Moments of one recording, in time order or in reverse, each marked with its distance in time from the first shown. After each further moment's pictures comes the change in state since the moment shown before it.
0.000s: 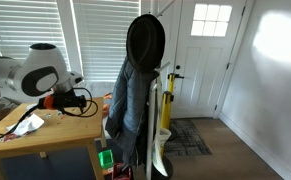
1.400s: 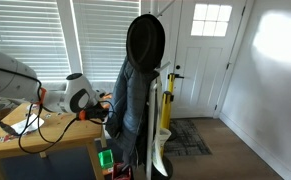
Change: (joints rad) arm -0.122 0.526 0.049 0.287 -0.187 0.307 0.230
